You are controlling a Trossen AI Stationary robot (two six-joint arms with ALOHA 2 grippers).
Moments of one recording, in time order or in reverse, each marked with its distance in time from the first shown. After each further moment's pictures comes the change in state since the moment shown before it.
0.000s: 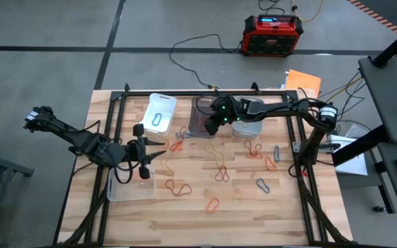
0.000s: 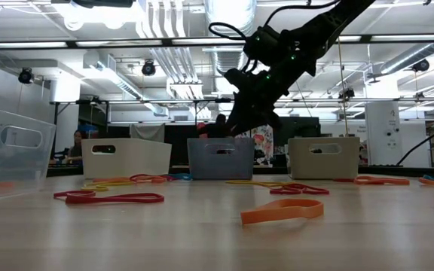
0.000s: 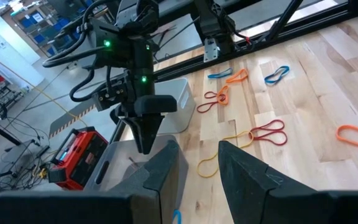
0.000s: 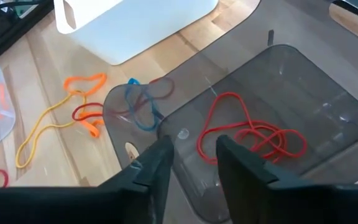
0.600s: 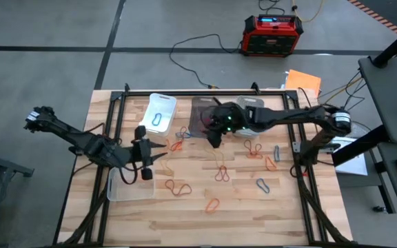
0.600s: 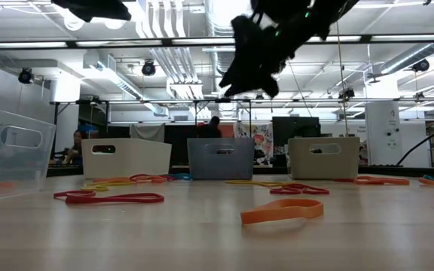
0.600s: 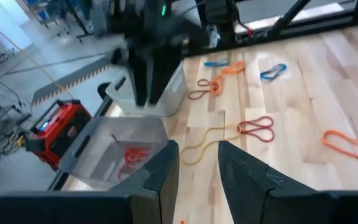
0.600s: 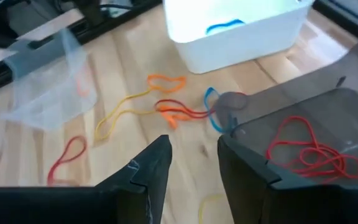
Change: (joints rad) left arm 0.000 0.054 0.000 -0.041 0.003 -0.203; right arm 0.185 -0.170 0.017 -0.072 0.050 -0.080
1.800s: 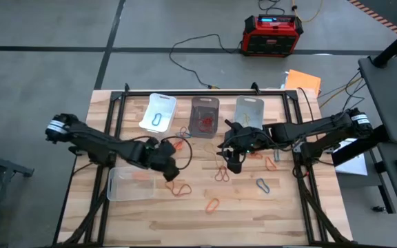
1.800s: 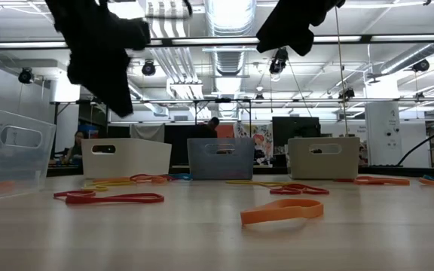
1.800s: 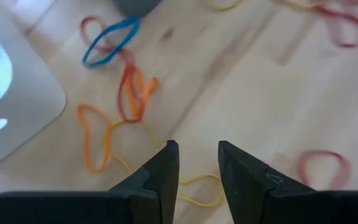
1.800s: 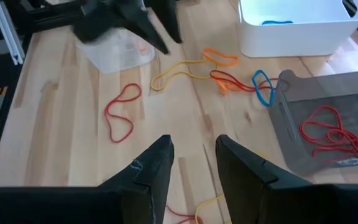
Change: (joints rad) left arm 0.192 0.526 0.232 -0.460 0.276 -0.823; right arm 0.299 -0.220 -0.048 -0.200 0.171 -0.049
